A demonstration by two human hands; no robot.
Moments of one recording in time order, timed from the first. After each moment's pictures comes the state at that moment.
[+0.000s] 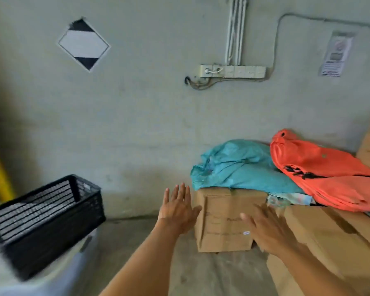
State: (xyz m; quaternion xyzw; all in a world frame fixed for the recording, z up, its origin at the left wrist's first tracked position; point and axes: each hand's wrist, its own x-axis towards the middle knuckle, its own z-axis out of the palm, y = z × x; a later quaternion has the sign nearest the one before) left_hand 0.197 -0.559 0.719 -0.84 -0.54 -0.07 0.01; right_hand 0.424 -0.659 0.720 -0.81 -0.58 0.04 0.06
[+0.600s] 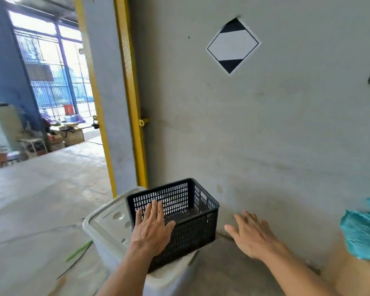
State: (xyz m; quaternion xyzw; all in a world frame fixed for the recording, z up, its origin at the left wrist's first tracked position) left_hand -0.255 -0.429 0.656 -0.56 -0.82 -0.11 0.01; right_hand 0.006 -0.353 0.690 -0.56 -0.83 0.07 -0.02
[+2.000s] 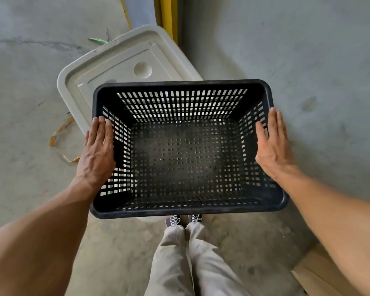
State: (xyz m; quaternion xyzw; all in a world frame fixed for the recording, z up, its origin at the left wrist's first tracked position) left_hand -0.533 -0.165 0.396 -0.39 -0.91 -0.03 -0.10; right_hand -0.237 0.167 0.403 -0.37 -0.92 0.02 -0.10
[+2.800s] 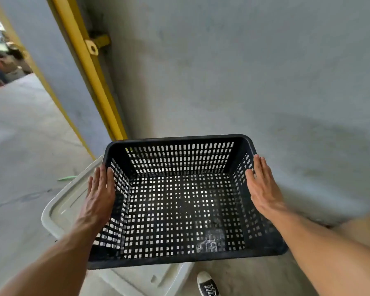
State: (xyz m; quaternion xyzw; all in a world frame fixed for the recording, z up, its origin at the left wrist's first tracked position) left_hand -0.536 -0.111 0.541 -0.60 -0.80 -0.06 0.05; right_hand -0.129 0.053 0.562 -0.55 -0.83 -0.01 -0.02
